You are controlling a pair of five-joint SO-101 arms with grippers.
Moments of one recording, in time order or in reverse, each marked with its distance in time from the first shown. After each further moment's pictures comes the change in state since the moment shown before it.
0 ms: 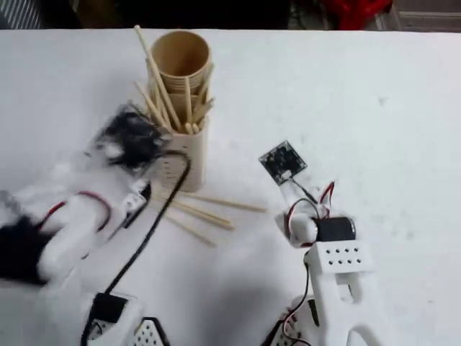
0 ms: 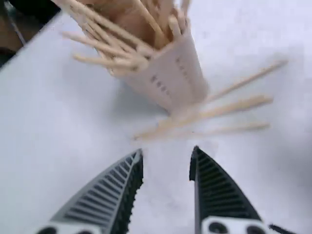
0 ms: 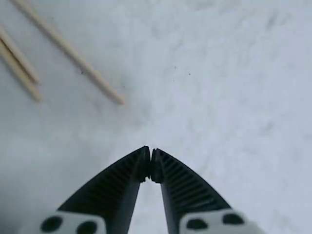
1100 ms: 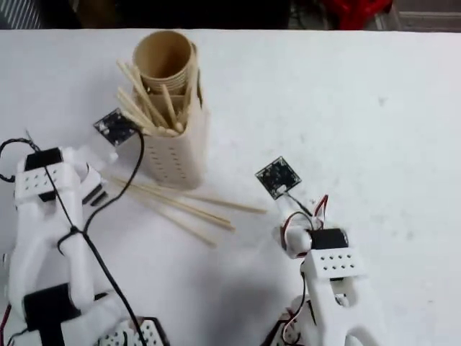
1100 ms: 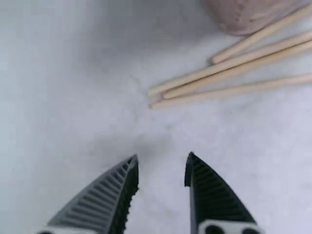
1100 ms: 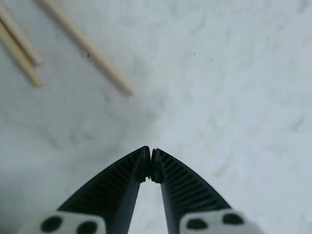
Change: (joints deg) left arm -28.1 32.4 29.6 -40.1 -28.4; right arm -1.0 -0.1 8.2 -6.9 0.2
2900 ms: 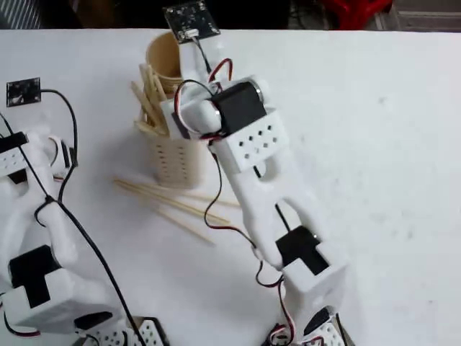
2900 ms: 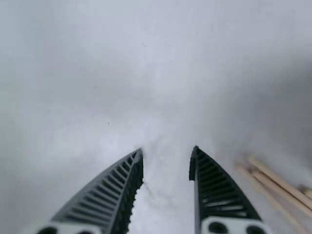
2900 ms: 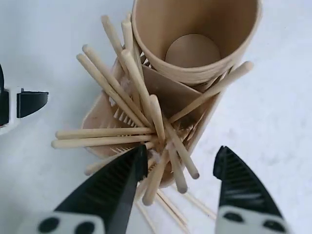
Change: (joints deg) left arm -9.4 15.6 -15.6 -5.5 48.7; right arm -27.9 66.8 -126.5 51.4 -40.4
